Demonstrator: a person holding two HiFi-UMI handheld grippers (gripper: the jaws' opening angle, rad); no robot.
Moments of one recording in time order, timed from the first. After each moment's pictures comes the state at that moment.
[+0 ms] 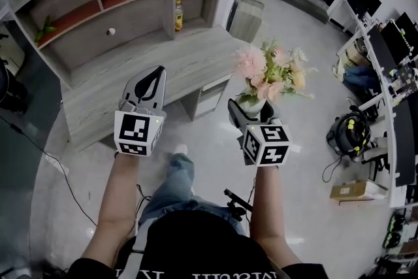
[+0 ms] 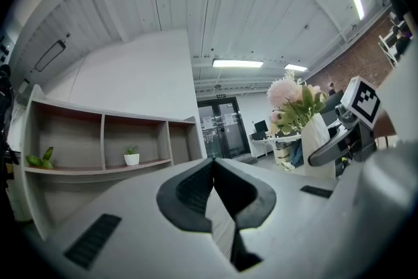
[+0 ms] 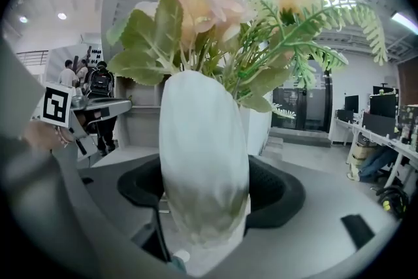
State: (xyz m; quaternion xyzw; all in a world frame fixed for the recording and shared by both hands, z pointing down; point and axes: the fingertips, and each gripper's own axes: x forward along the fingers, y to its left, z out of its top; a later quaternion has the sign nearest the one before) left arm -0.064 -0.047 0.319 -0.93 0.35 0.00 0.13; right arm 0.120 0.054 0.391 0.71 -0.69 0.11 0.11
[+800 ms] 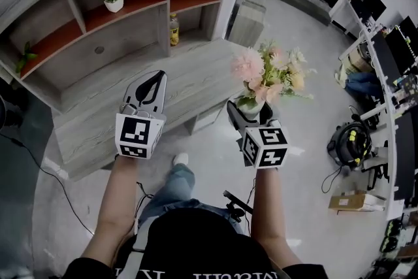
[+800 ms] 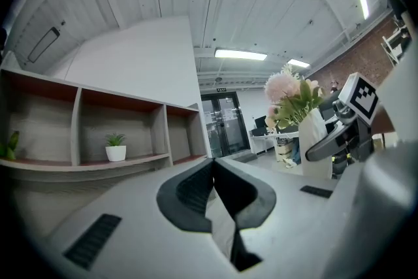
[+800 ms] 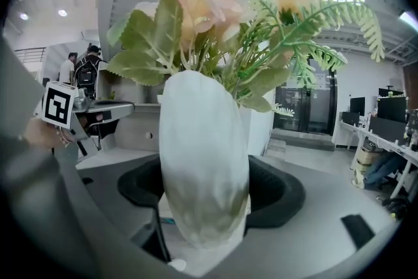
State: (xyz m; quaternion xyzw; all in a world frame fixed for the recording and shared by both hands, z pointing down) left arm -0.009 -0.180 0.344 -0.93 0.34 -0.02 0.11; right arm 0.169 -0.078 0.402 0.71 -0.69 0.11 0.12
